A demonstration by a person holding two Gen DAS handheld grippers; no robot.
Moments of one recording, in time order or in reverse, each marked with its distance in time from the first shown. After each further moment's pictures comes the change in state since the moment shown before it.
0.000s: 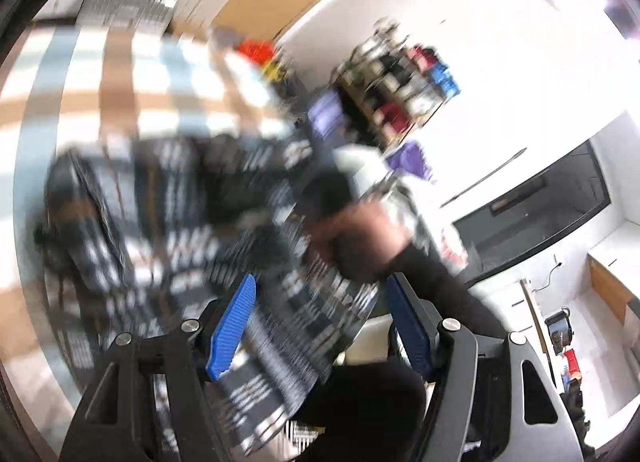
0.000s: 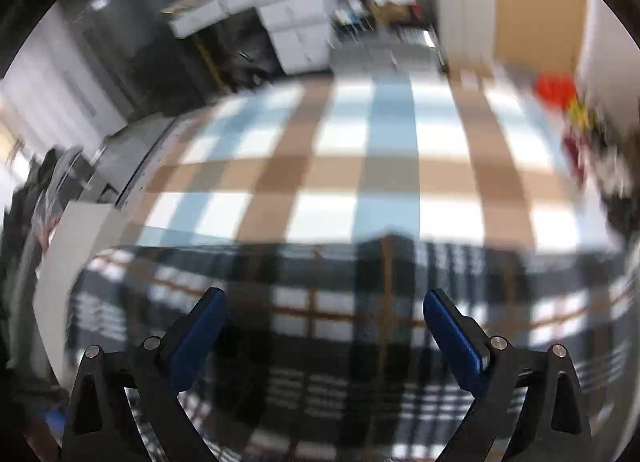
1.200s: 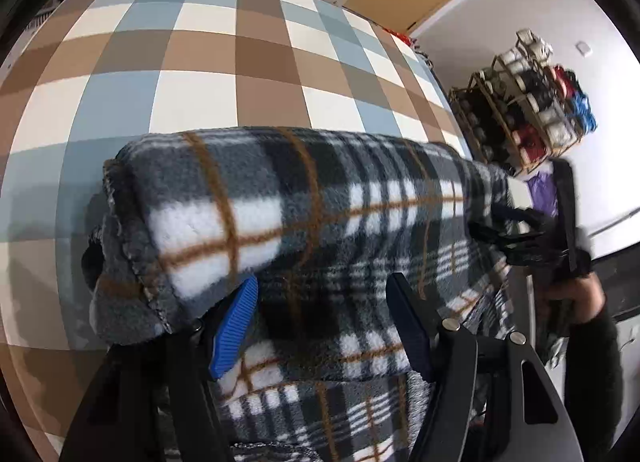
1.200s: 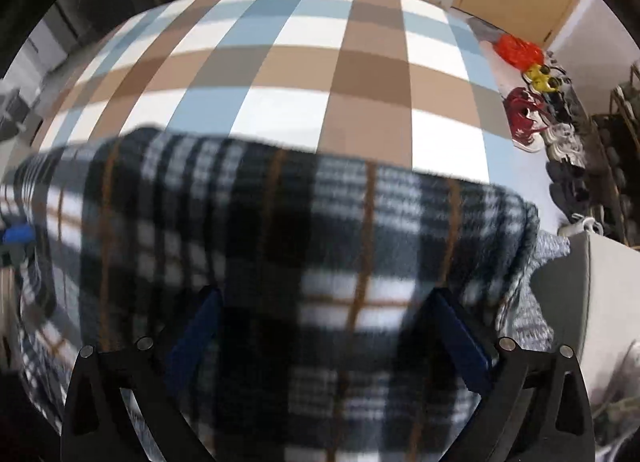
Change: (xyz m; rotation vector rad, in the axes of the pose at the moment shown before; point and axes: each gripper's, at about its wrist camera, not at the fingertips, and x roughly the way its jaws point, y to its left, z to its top) left arm 0.095 0.135 0.037 -0.208 0.080 0.432; right arm -0.022 -0.114 -0.023 -0.117 0.143 -0.278
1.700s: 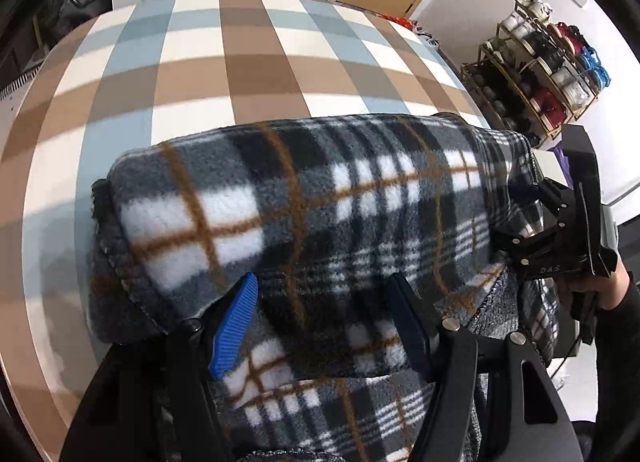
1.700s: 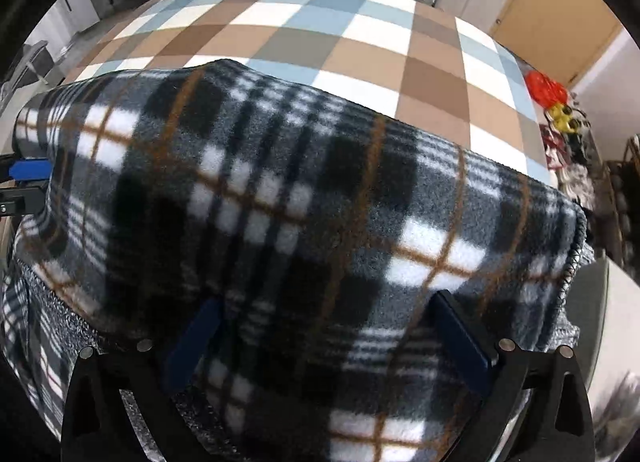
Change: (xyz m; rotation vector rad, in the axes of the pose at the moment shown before) left arm 0.013 -0.006 0.024 0.123 -0.004 0.134; right arm 0.020 0.032 -0.001 -0.147 -0.078 0.016
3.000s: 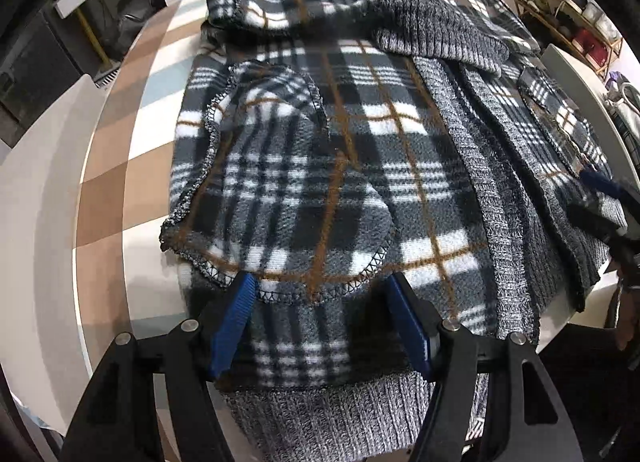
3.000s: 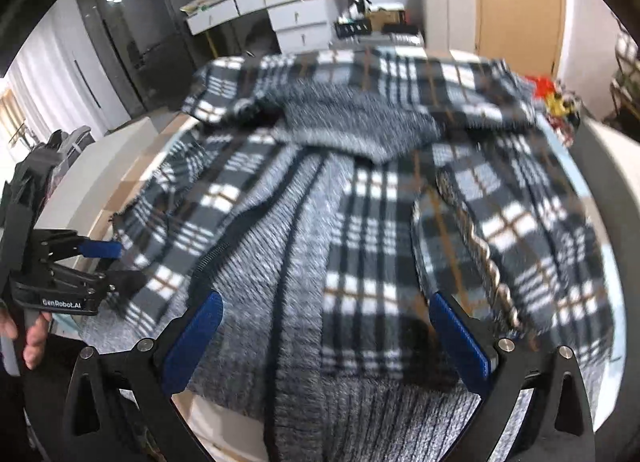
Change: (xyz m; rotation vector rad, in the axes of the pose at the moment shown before) left arm -0.047 -0.031 -0.164 0.070 0.015 0.355; right arm -0.080 0.125 -0.154 0.233 -0.272 0.172
